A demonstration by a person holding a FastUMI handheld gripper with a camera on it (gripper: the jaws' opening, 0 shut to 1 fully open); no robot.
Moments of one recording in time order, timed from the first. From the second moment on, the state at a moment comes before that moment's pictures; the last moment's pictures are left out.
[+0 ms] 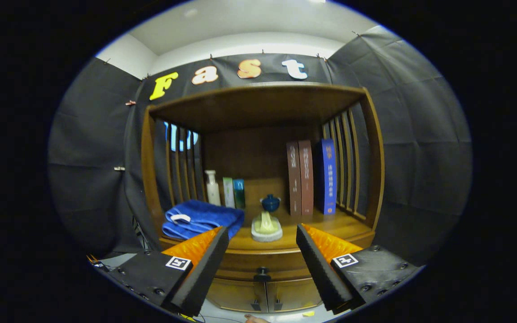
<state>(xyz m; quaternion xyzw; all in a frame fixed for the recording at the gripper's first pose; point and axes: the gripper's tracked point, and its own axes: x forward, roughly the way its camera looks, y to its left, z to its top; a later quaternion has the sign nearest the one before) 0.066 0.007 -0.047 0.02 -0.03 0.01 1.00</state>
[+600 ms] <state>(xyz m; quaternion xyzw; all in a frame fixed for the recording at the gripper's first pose) 0.007 0.015 0.022 0.02 -0.04 0.03 1.00</state>
